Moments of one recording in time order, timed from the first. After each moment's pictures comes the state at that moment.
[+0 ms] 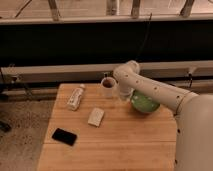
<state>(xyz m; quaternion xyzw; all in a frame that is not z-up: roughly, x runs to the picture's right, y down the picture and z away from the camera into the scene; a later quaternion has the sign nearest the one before) 0.112 0.074 0.858 -0.32 -0.05 -0.14 0.94</state>
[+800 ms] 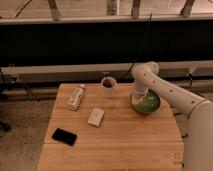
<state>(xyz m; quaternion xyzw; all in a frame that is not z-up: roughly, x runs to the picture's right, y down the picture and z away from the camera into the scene) 0.198 0.070 0.881 -0.31 -0.05 -0.06 0.95</state>
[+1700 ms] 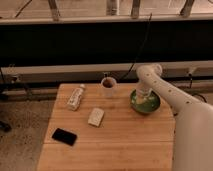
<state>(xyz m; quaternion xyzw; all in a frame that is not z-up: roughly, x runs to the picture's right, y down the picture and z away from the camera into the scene) 0.228 0.073 0.924 -0.33 -0.04 -0.05 0.94</state>
